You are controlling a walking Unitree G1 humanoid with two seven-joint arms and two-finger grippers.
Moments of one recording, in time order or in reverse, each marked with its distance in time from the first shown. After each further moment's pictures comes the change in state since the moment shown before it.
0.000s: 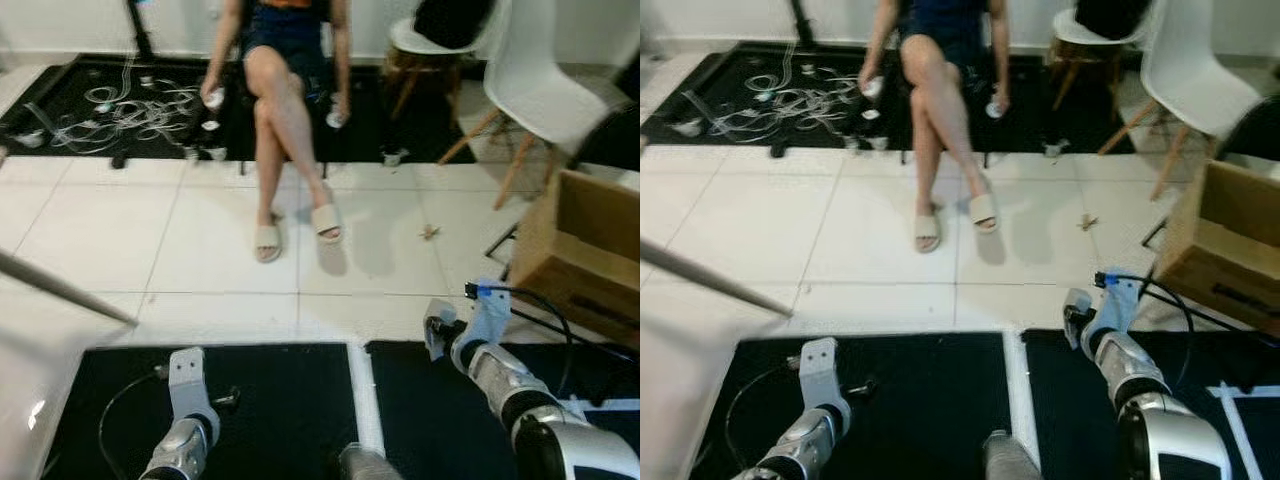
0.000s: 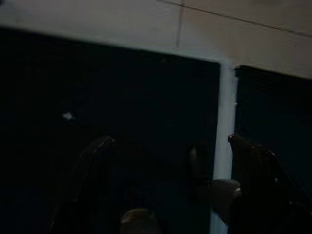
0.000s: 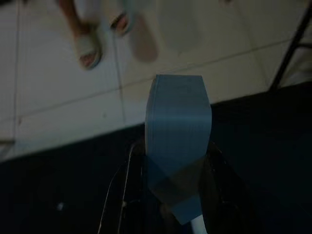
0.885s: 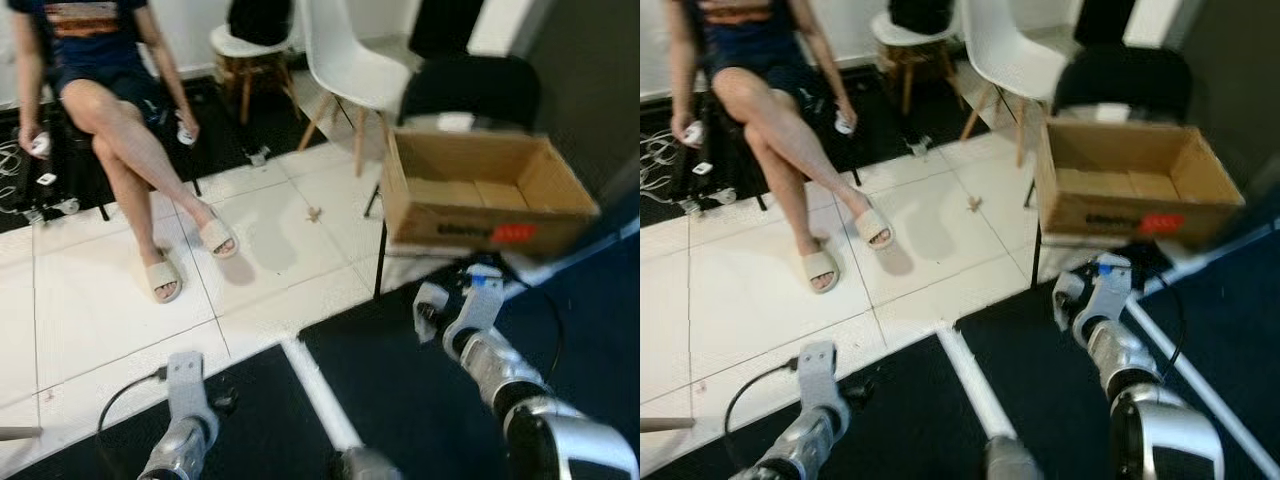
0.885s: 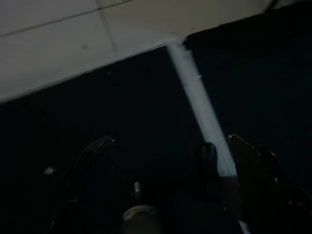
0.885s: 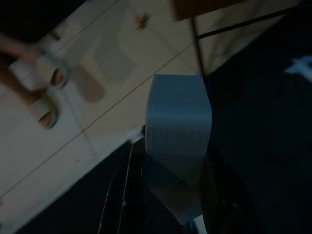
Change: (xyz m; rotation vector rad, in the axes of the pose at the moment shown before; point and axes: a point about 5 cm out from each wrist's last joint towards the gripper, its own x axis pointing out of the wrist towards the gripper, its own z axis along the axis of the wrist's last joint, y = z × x) left arm -0.001 0.003 -0.004 0.012 0.012 0.006; right arm 0.006 0.018 0.008 -0.005 -0.043 0.079
